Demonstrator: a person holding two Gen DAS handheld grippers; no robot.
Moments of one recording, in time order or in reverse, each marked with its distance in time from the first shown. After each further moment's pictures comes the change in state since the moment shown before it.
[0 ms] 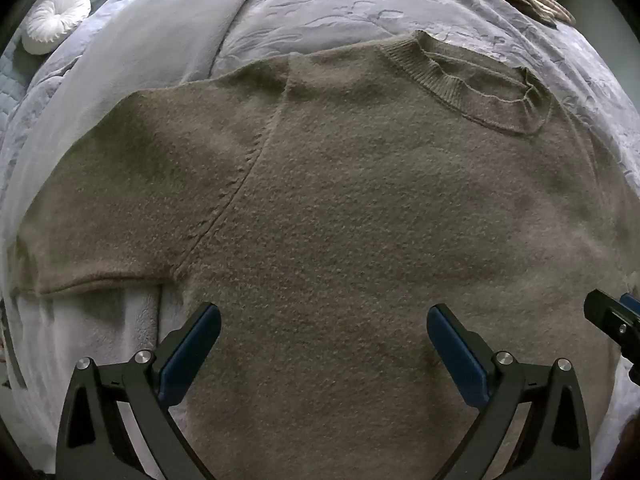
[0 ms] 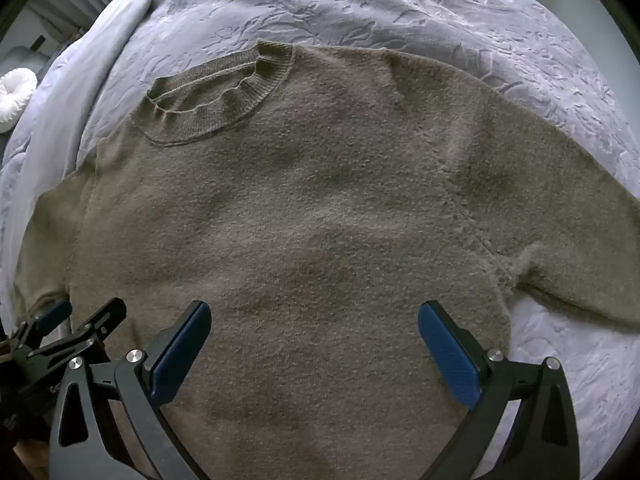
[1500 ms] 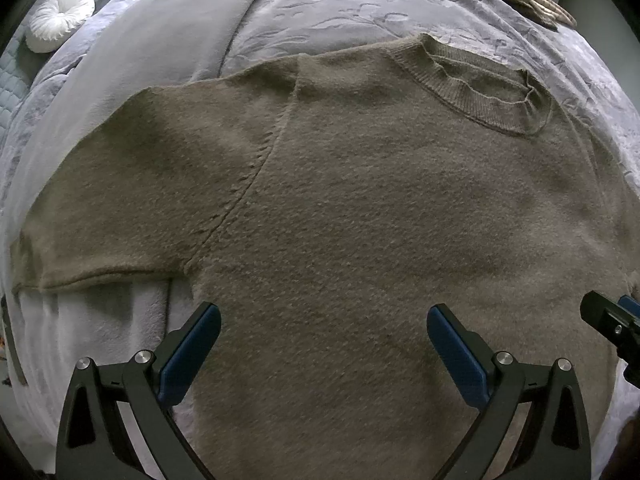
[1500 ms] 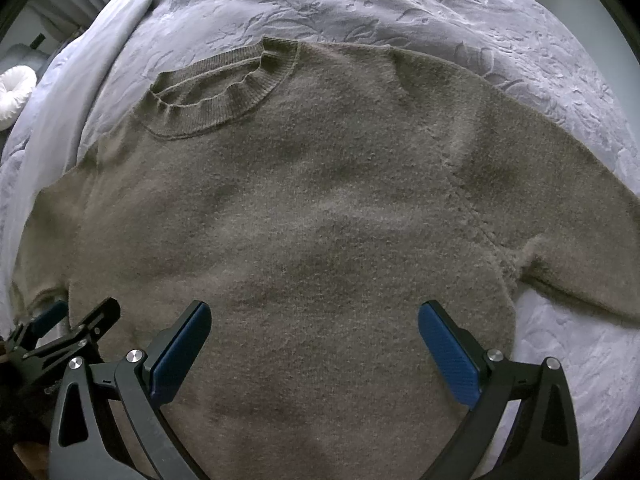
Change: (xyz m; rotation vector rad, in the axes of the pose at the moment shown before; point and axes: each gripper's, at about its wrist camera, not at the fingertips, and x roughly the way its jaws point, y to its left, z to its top) left arm 0.002 0.005 -0.011 -0.001 -0.005 -0.002; right arm 0.001 0.005 -0.004 -0.011 0.000 -0.008
